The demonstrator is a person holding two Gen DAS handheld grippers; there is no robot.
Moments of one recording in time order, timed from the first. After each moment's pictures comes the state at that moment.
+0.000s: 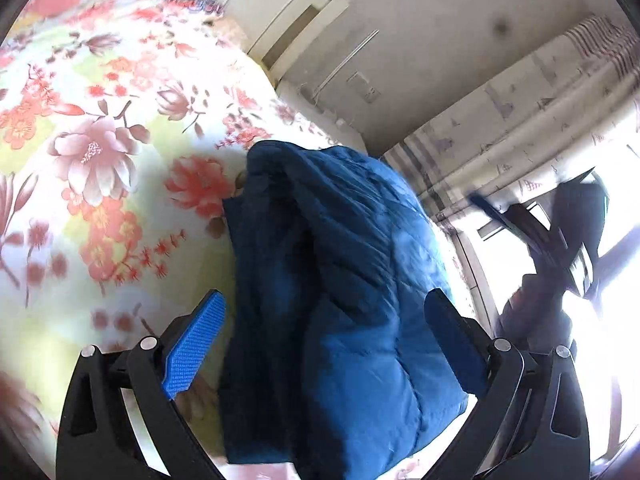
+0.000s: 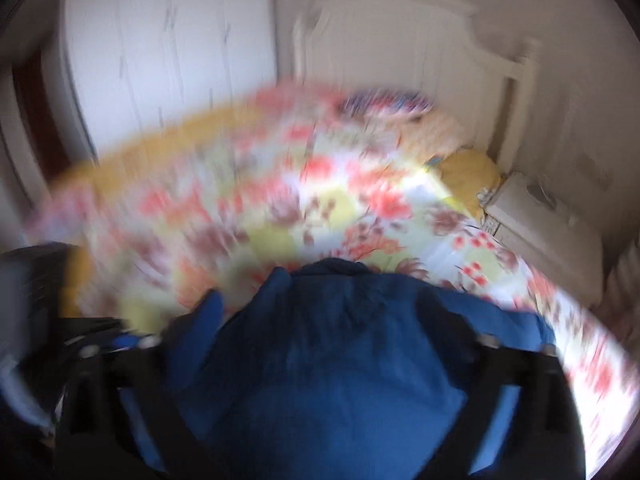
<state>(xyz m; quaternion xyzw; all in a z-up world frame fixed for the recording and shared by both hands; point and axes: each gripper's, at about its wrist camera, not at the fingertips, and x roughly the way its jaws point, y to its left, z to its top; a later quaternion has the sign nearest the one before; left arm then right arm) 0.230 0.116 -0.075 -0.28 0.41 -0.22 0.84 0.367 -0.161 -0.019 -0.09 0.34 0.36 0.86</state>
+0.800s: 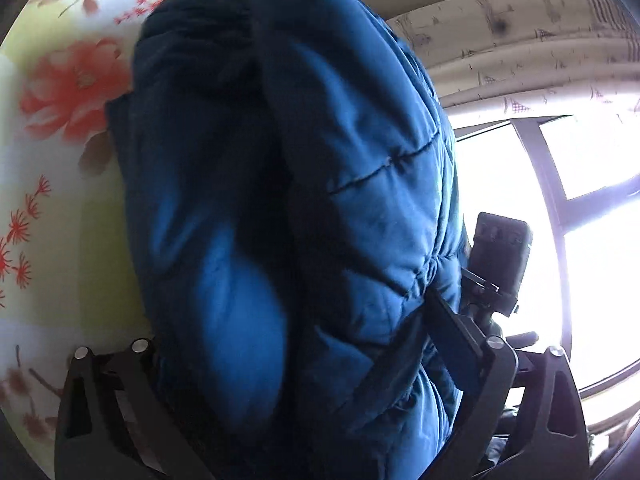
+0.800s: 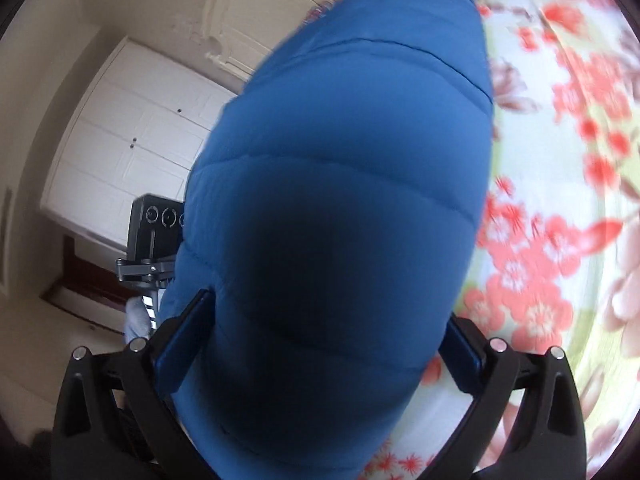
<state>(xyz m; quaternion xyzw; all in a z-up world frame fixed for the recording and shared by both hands) 0.296 0.044 -0.129 -0.26 0.55 -0.36 0.71 0.331 -0.314 -0.155 0.24 0.49 0.36 0.76</state>
